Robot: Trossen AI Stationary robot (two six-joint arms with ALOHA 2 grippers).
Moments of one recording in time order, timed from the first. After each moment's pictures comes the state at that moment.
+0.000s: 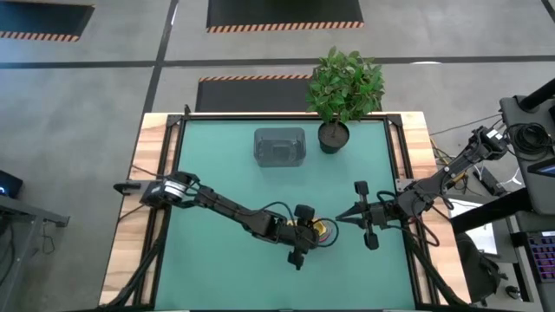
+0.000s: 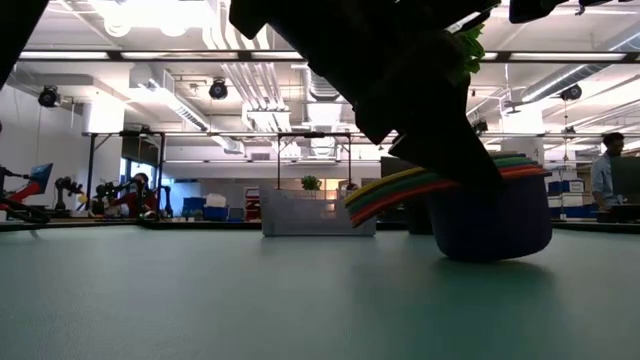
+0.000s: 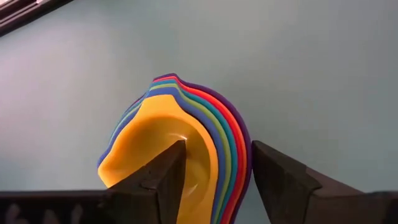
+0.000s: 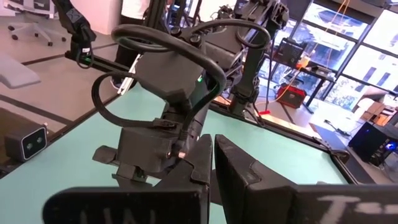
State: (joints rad) left arm -0.32 2.20 1.59 -0.15 -0.28 0.14; right arm 0.59 0.88 0.42 0.39 0.42 -0.27
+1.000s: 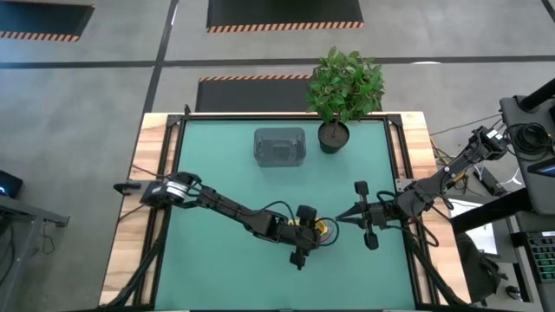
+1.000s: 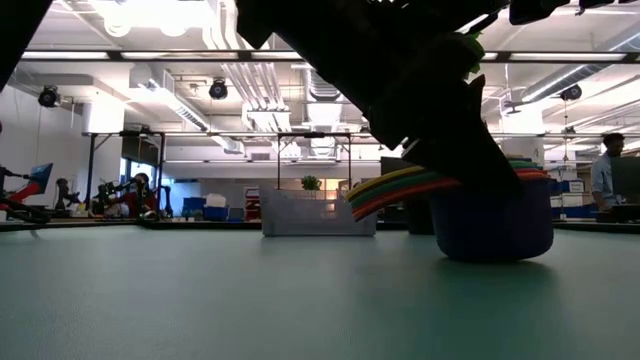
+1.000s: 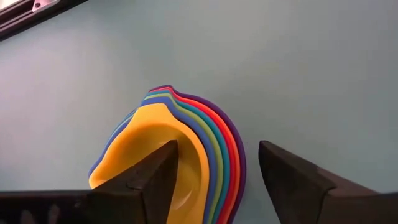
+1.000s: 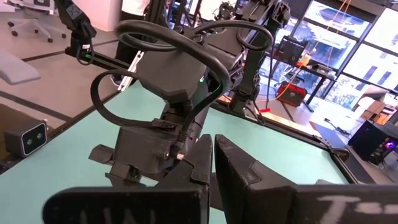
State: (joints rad) left arm -0.31 2.22 1.59 -0.10 -0.25 0.14; right arm 0.59 0.88 0.42 0.38 0.42 -0.27
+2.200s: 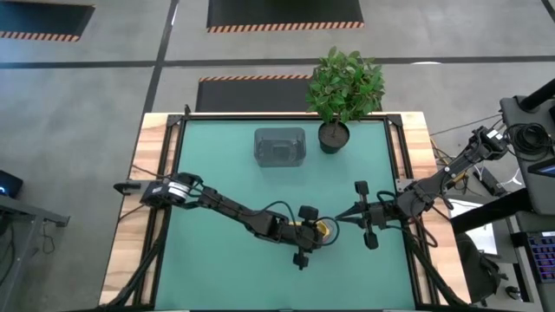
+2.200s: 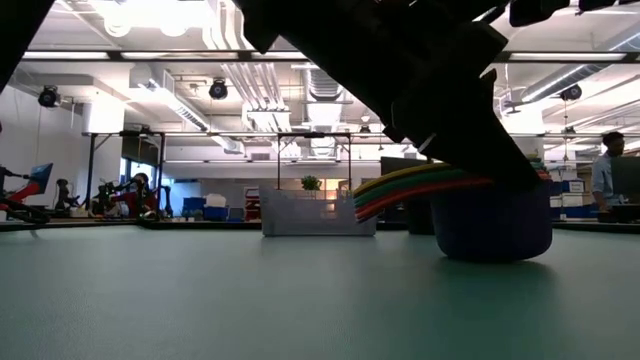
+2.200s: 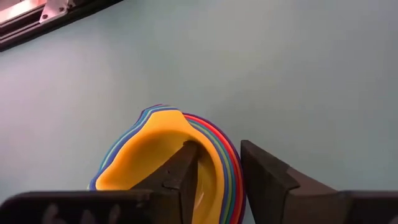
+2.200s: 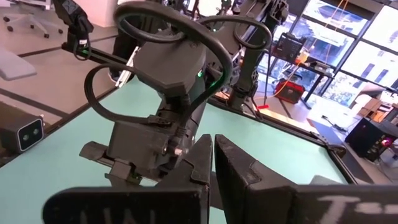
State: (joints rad) left arm -0.31 2.26 1.59 -0.05 -0.25 0.12; right arm 0.59 0.88 0.42 0.36 0.43 -0.27
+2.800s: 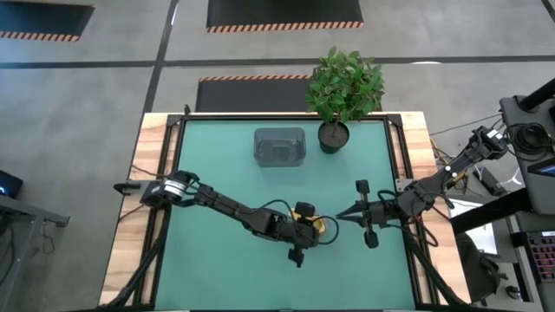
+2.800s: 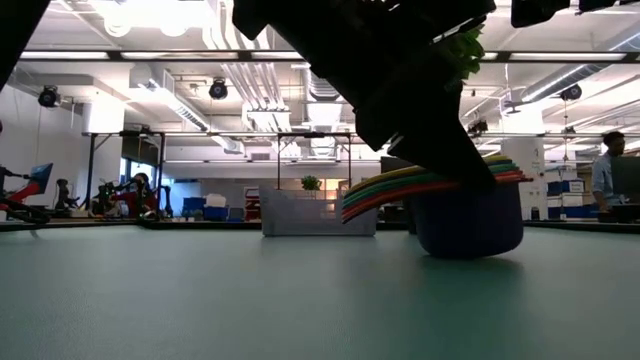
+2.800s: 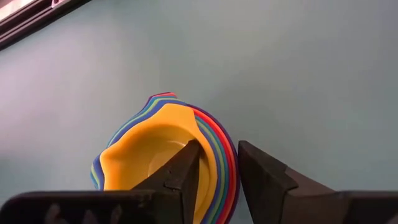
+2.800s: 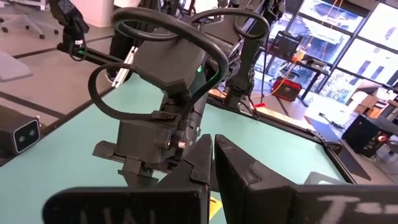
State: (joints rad) left arm -0.31 2.19 1.59 -0.15 -0.30 0.18; right arm 0.60 0.86 0.42 0.34 0.45 -0.26
